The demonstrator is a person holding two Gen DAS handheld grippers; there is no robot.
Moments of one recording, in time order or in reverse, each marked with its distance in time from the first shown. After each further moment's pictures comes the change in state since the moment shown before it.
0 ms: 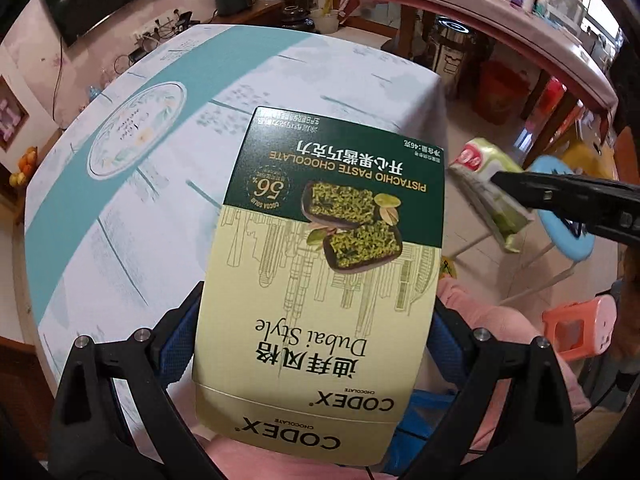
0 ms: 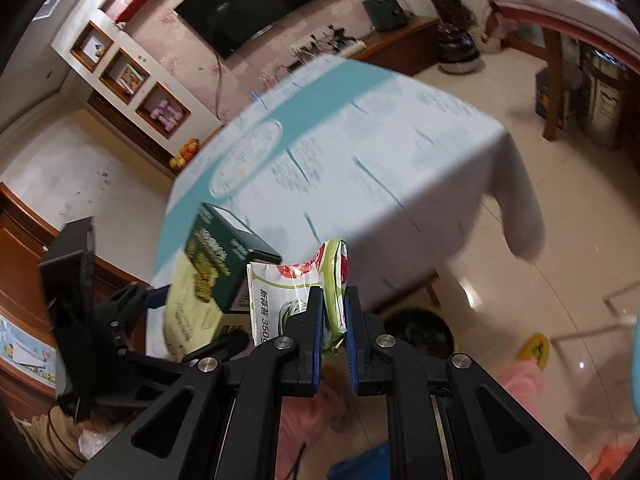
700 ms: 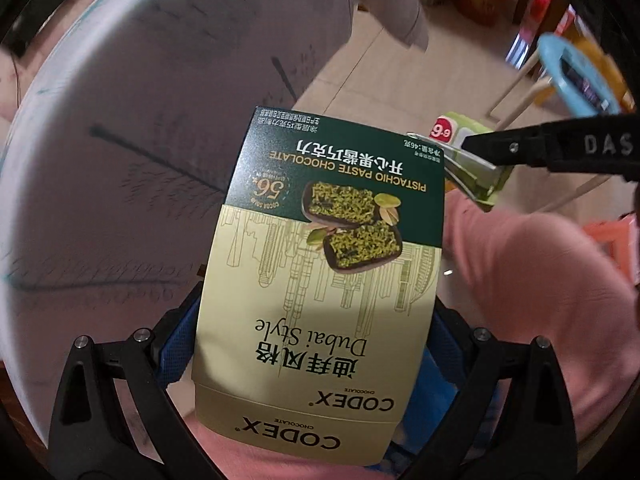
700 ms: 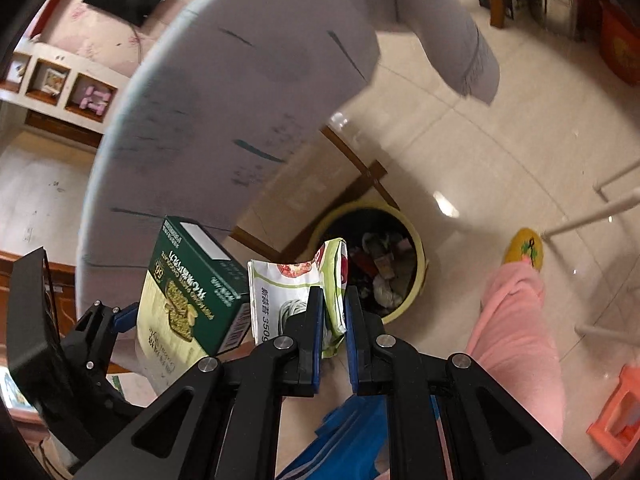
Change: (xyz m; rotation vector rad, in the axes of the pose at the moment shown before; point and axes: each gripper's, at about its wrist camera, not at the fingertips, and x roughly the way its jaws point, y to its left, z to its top) left arm 0.140 -0.094 -0.091 0.182 0.237 0.051; right arm 0.119 -0.112 -0.091 0.215 0.250 -0.099
